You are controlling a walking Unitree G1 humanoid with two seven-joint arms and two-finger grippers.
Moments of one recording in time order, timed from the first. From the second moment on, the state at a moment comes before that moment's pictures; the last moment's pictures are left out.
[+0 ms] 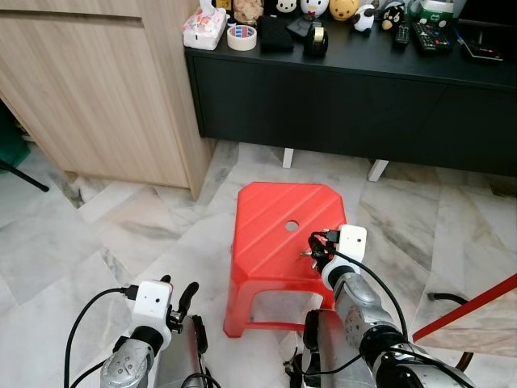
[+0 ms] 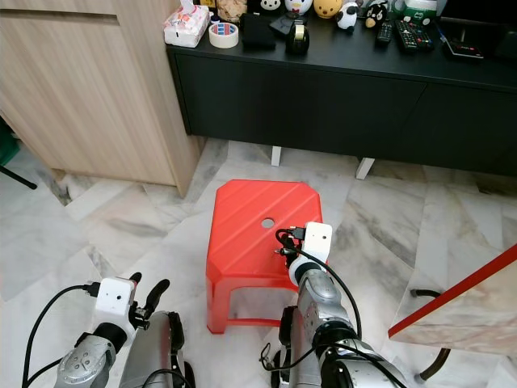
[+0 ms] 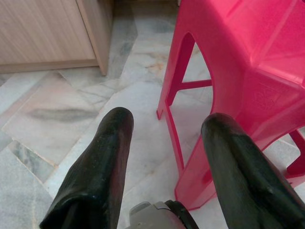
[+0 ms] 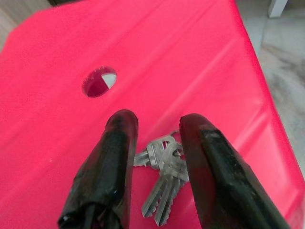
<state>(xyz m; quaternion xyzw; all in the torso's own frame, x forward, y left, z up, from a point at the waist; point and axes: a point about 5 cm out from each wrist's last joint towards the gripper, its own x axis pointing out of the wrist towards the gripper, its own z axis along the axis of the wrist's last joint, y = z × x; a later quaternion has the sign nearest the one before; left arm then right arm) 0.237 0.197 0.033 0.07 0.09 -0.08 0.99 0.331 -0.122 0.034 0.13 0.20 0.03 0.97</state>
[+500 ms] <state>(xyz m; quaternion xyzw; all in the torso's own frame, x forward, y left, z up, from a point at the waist) 0.219 0.200 0.025 0.07 0.10 -0.07 0.99 0.337 -0.132 0.038 0.16 0.21 -0.01 0.97</state>
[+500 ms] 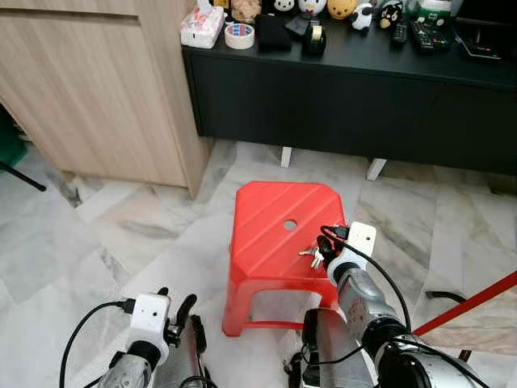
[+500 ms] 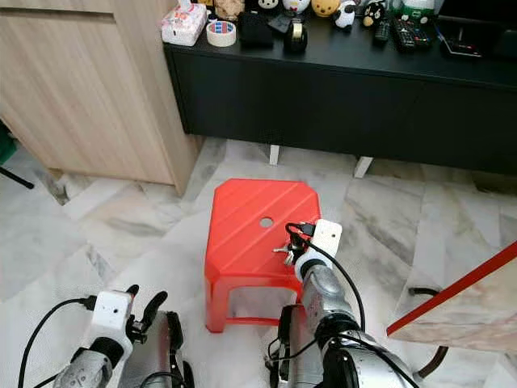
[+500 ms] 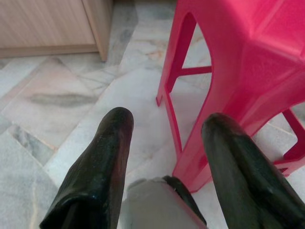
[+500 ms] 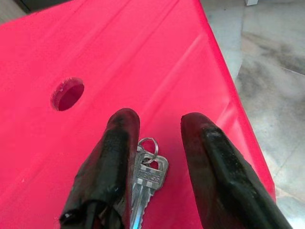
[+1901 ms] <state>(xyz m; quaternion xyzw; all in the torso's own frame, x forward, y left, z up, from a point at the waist) 0.214 0.198 0.030 0.07 0.09 -0.07 0.99 0.335 -0.128 0.036 0.16 0.21 0.02 0.96</state>
